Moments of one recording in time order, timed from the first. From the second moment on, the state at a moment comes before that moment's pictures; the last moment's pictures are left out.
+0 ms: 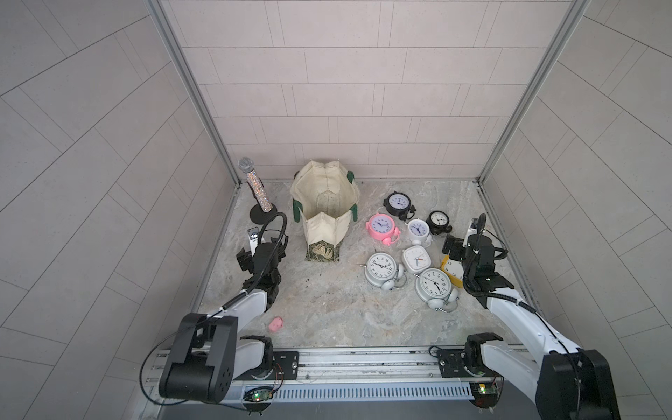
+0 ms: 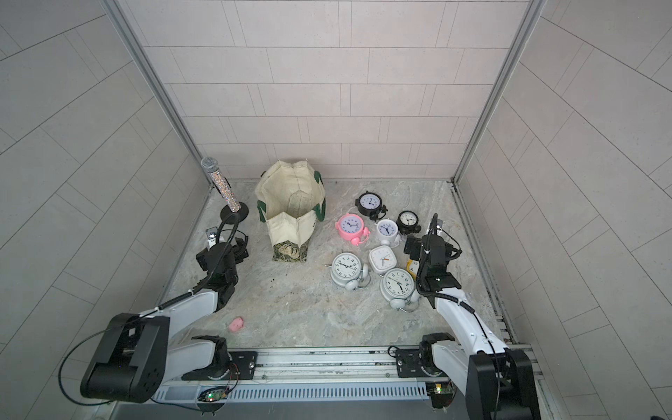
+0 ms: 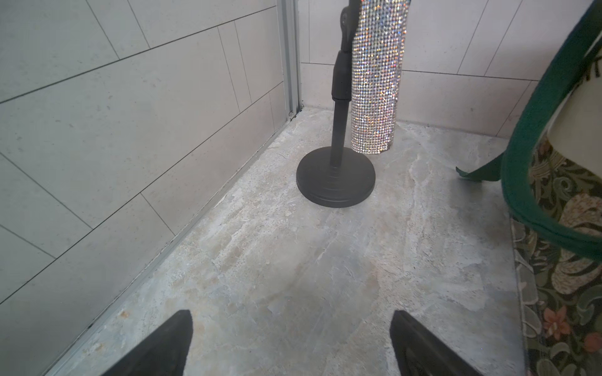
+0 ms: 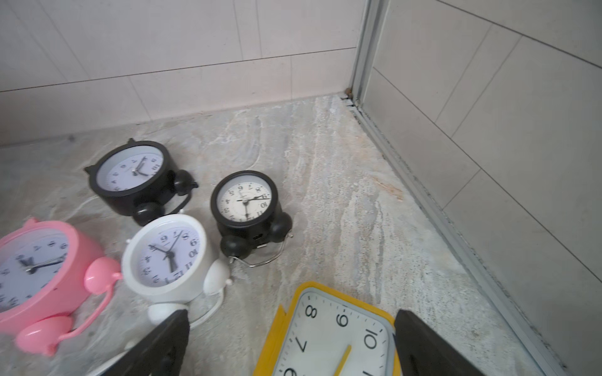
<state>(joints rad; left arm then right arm) -0.09 1.27 0.30 0.59 -0.56 -0.13 0.02 1.03 0.43 0.16 0.32 0.16</state>
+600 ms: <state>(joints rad) -0.07 1.60 0.23 1.06 -0.43 -0.05 0.00 1.40 0.30 0.77 0.24 0.02</state>
